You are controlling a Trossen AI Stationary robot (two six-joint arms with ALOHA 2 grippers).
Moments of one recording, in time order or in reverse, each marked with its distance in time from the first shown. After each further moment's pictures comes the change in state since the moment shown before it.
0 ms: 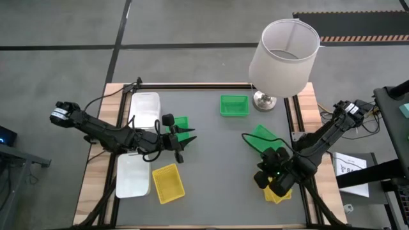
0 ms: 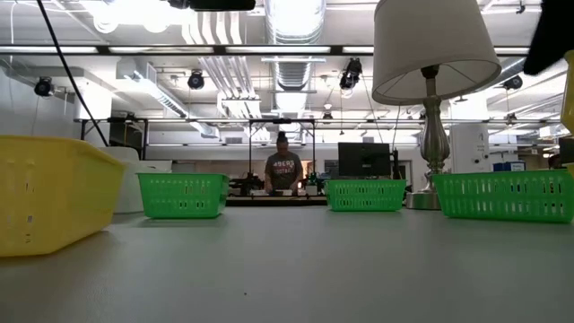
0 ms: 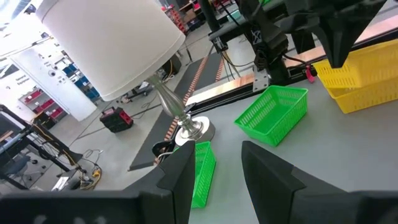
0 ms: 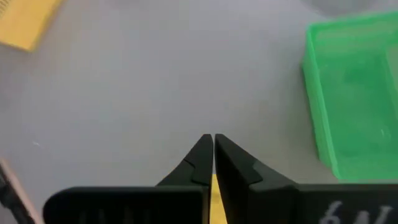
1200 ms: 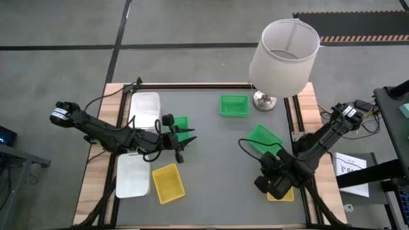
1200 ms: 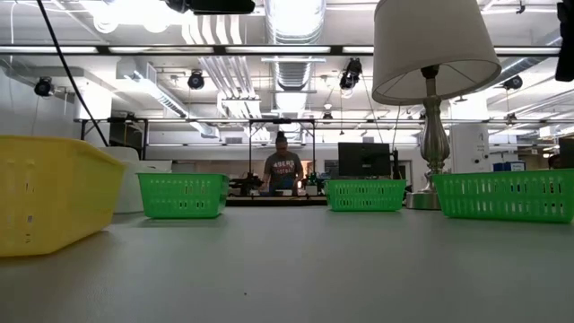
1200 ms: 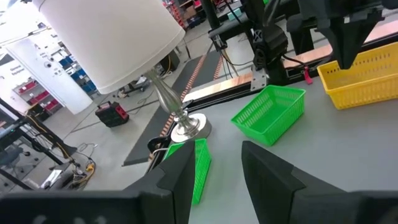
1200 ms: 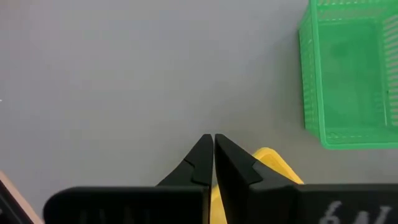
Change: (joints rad) left arm 0.001 0.000 -0.004 -0.008 0.000 -0.050; right arm 0.008 0.064 0.058 -0.071 -0.123 -0.047
